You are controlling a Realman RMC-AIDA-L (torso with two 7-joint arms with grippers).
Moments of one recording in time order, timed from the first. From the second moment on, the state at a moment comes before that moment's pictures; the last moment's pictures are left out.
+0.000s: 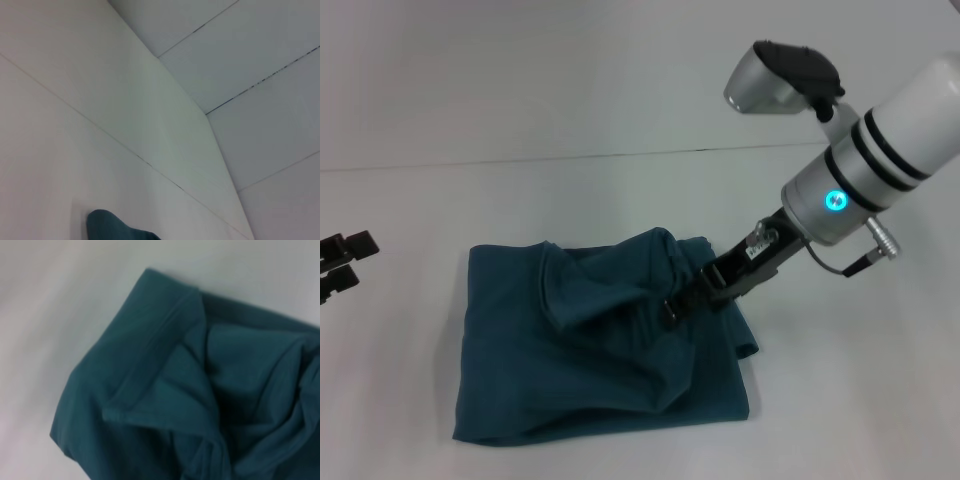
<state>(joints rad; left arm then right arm) -0.40 -2.12 0.33 1.03 2.10 1.62 -2.38 1.02 2.04 -0.97 -0.66 -2.53 -1.47 2.60</state>
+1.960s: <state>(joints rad) -0.43 -2.13 0.33 0.93 2.06 1.59 -2.33 1.05 2.09 -1.05 -0.49 -2.47 -1.15 2.68</state>
